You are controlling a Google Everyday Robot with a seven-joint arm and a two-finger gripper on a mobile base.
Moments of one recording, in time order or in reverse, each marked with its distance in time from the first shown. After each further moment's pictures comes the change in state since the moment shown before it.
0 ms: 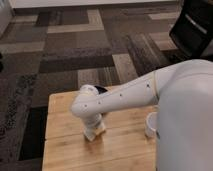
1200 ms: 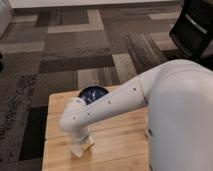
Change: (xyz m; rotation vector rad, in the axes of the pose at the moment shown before) arm -0.127 -0.037 0.002 0.053 -0.129 -0.290
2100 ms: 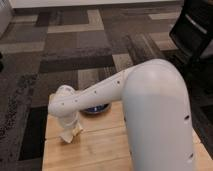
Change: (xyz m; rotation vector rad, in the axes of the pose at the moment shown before) arm 0.065 -0.062 0.000 0.031 0.035 -0.006
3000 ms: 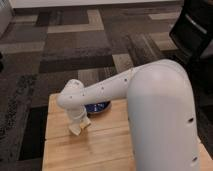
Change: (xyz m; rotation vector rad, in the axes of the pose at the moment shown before) arm 0.023 0.016 -0.005 -0.023 0.021 0.057
